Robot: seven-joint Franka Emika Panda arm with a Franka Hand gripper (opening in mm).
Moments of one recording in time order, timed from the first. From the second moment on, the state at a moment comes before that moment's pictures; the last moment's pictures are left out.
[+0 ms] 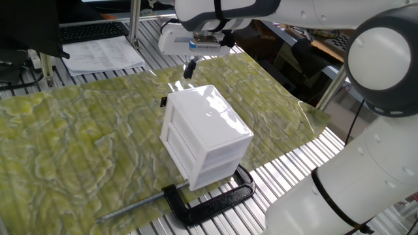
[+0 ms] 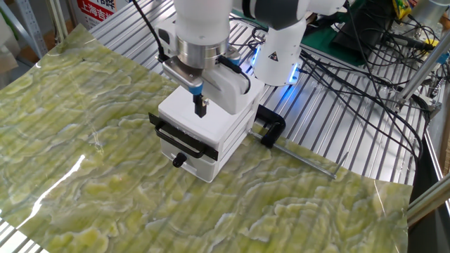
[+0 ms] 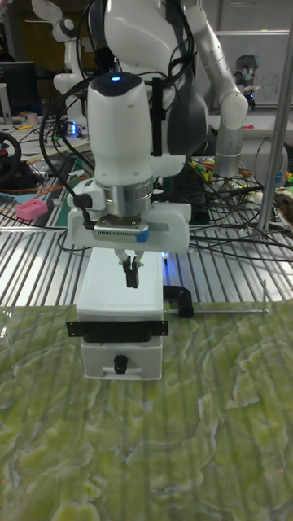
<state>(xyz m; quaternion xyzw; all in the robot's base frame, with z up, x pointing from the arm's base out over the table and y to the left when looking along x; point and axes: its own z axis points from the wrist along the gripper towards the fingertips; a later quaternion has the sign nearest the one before) 0.511 -0.014 0.308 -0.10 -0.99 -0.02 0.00</state>
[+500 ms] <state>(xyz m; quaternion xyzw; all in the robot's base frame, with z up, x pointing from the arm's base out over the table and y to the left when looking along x) 0.516 -0.022 0.308 -0.12 -0.99 0.01 0.02</state>
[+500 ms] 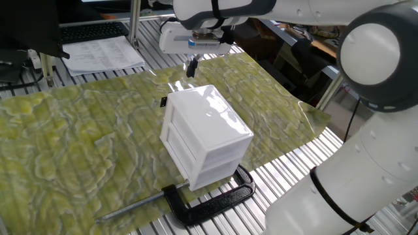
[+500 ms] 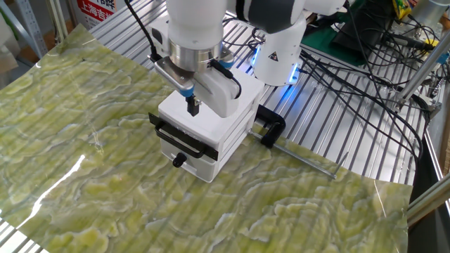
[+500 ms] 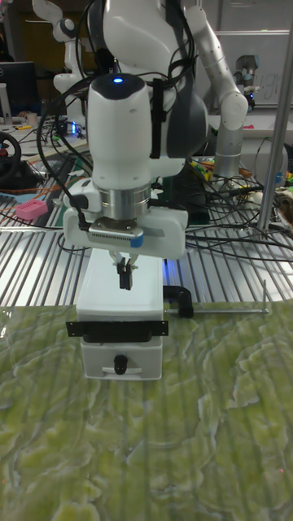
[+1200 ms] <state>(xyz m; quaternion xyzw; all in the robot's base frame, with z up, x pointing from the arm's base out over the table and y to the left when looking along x) 0.559 -0.075 0.322 -0.15 -0.99 0.01 0.02</state>
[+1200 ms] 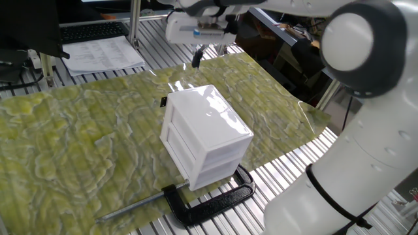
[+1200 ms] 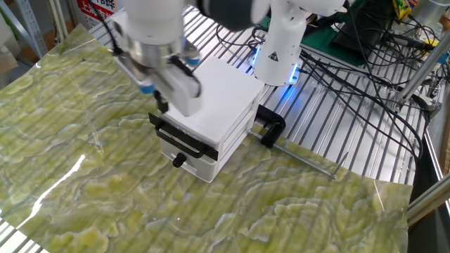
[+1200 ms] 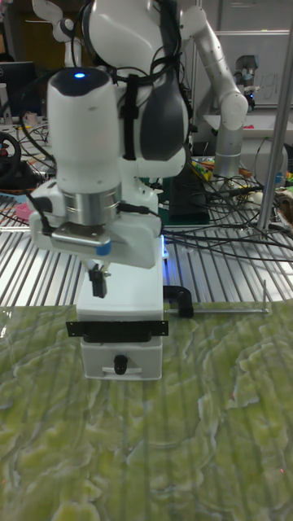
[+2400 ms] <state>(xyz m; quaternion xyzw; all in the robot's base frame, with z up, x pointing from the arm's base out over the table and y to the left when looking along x) 0.575 -0.119 0.314 -0.34 -0.94 0.01 0.04</state>
